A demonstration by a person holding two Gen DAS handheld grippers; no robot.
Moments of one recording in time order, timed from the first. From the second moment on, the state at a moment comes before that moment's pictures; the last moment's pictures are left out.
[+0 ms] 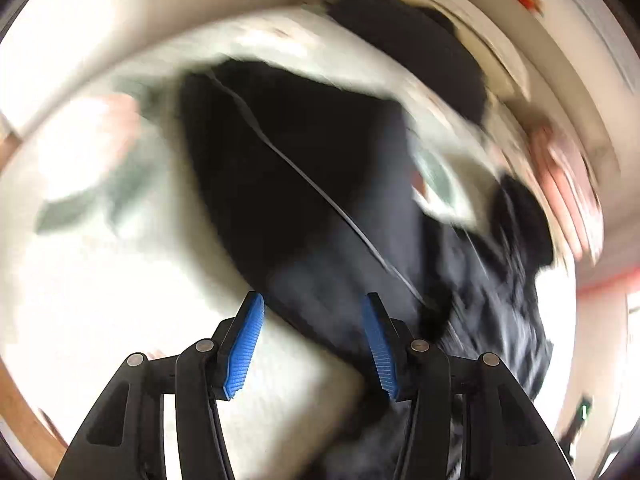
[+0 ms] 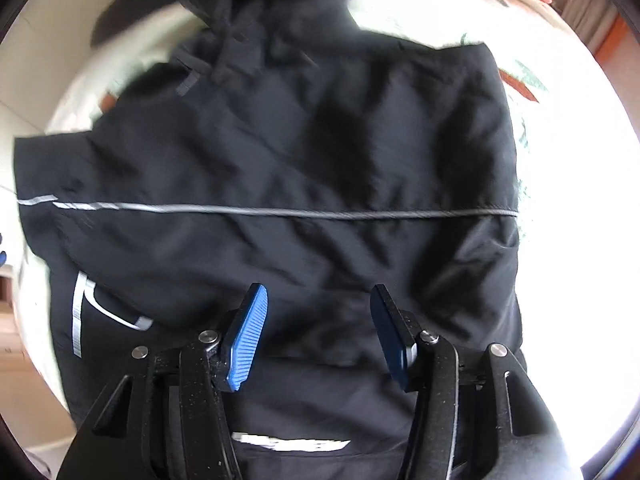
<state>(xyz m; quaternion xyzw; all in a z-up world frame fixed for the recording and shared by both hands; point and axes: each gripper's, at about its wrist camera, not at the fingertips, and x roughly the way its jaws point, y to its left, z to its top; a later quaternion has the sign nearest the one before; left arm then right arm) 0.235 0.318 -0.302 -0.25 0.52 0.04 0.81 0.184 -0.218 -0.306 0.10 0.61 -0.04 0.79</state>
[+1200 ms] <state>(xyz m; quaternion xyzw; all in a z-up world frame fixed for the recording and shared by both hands) 0.355 0.495 -0.339 -0.34 0.44 0.08 0.83 0.315 -0.008 -0.314 0.11 0.58 0.04 0.81</state>
